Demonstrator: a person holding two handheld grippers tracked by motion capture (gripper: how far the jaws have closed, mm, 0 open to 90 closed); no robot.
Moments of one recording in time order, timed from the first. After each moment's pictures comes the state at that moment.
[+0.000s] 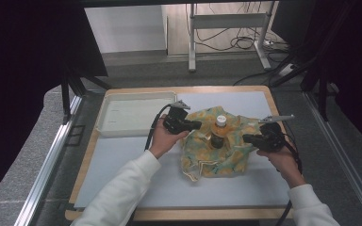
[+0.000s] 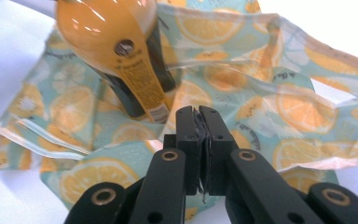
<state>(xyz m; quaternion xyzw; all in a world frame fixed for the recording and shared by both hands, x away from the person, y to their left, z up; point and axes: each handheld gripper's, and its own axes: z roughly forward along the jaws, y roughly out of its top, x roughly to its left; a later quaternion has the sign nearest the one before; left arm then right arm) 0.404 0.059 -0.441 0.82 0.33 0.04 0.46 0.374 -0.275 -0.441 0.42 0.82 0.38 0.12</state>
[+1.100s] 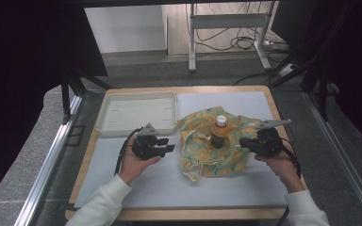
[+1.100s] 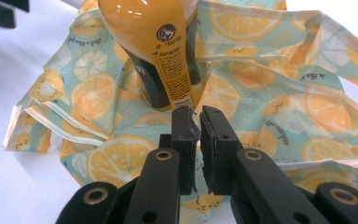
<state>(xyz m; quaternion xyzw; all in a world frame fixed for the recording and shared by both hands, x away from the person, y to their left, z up) 0.333 0.137 -0.482 0.81 0.37 0.09 0.44 0.361 -0.268 -0.443 0.38 0.83 0.38 0.12</state>
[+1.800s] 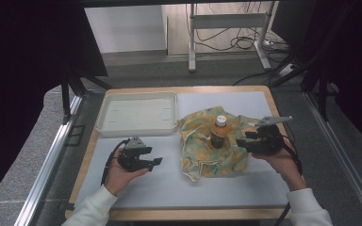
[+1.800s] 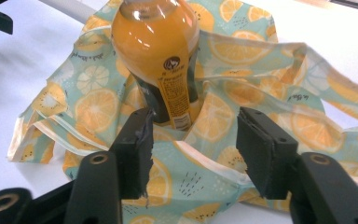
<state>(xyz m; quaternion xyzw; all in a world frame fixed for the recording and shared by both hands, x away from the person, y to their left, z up) 0.307 0.169 -0.501 0.83 0.37 0.11 0.40 0.358 -0.260 -0.424 0.38 0.83 0.38 0.15</state>
